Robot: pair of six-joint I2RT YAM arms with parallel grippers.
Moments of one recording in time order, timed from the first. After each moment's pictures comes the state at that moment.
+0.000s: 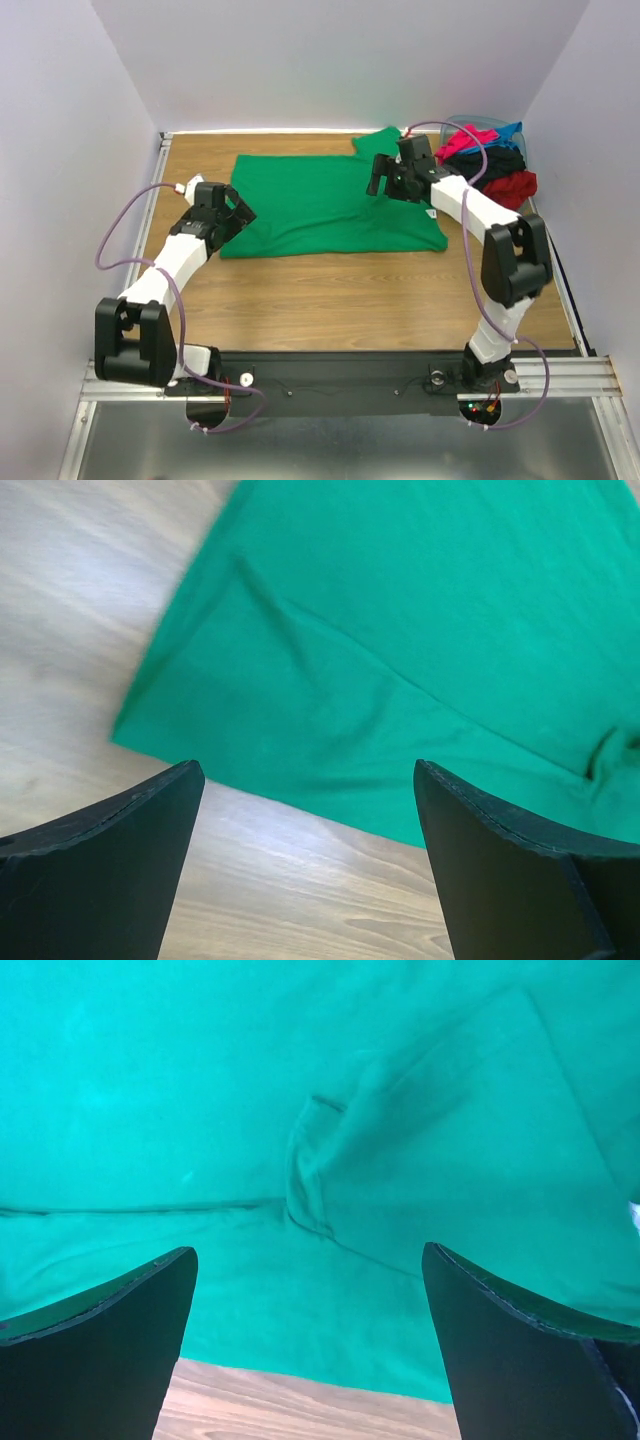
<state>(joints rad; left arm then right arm) -0.14 1.29 0.85 -0.33 -0.14 -0.77 0.34 1.87 1.46 -0.37 -0.01 0.45</state>
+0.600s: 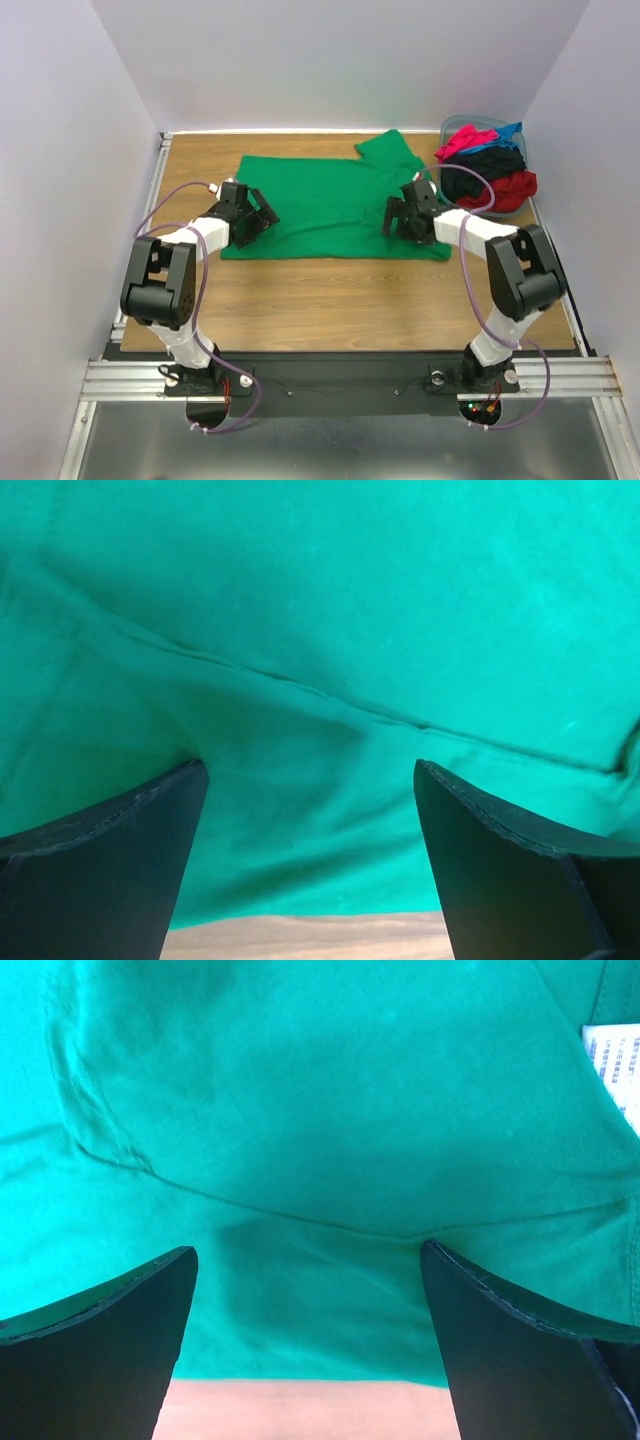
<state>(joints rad) -0.20 1.69 0.93 -0.09 0.03 -0.76 0.34 1.77 1.07 -0.27 0.15 0.52</state>
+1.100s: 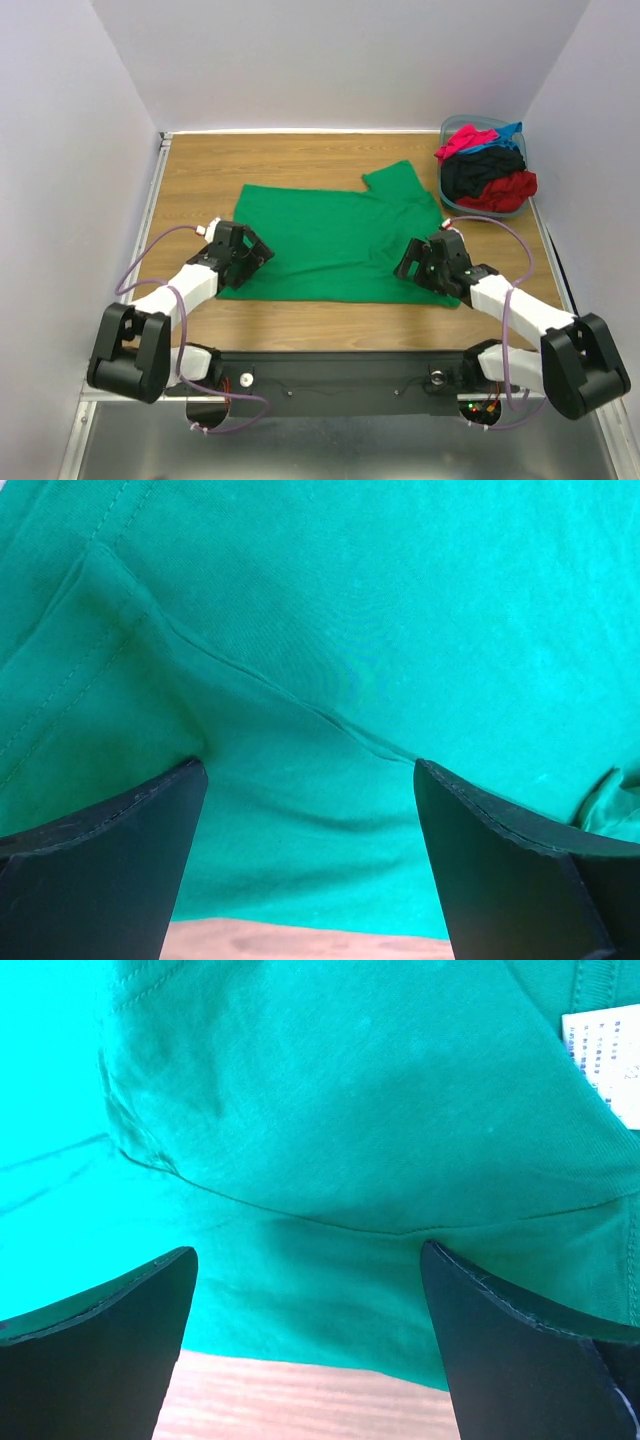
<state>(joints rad) -0.27 1.27 0.55 -0.17 -0.06 -0.95 0.37 1.18 0.50 -0.23 0.06 0.72</state>
